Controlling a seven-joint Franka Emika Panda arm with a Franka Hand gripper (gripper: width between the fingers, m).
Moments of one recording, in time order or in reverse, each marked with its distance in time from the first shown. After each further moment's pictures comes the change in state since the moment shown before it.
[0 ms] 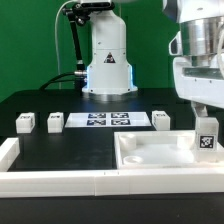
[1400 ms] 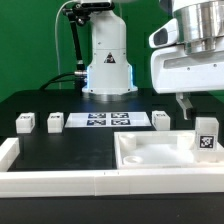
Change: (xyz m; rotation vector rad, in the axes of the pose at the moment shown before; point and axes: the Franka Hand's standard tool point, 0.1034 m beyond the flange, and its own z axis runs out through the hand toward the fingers) arm 0.010 0.009 -0.019 0.059 0.015 -0.481
